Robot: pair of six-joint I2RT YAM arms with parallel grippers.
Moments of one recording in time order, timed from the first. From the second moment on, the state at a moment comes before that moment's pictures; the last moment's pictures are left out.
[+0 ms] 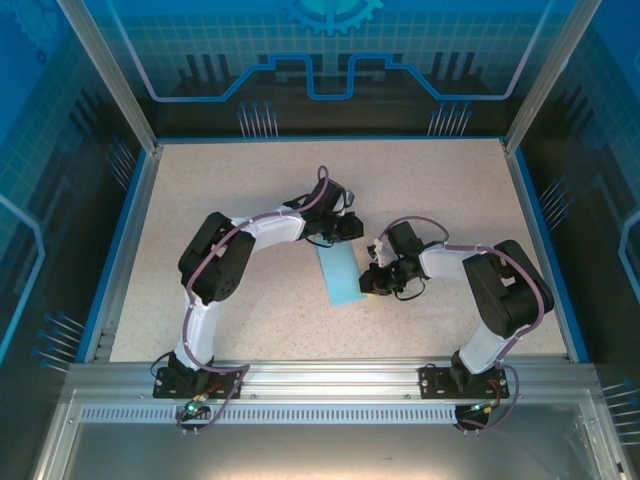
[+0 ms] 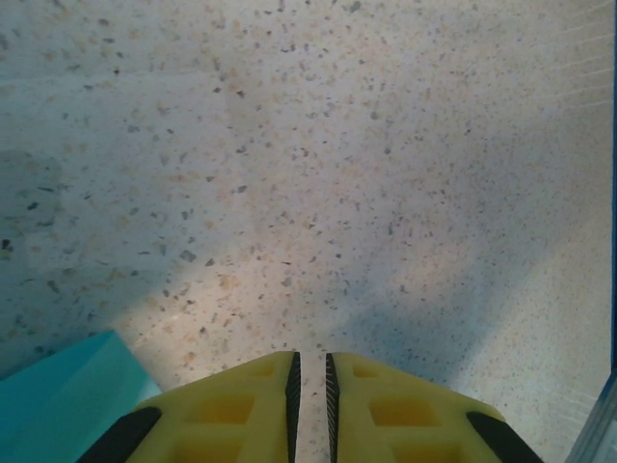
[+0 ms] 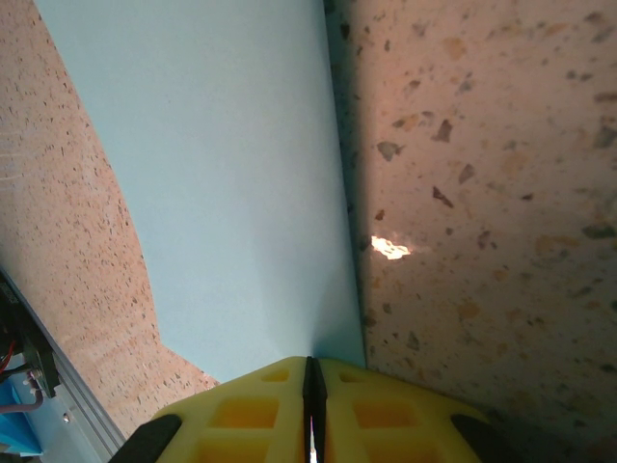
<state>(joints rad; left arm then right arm) -0.59 2.11 1.44 -0.20 0.40 -0.72 0.41 1.68 0.72 -0.29 -0.62 0.41</state>
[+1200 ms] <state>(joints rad) -0.55 2.17 1.41 -0.17 0.39 -0.69 0.40 1.77 0.95 -0.23 -0.62 0.49</state>
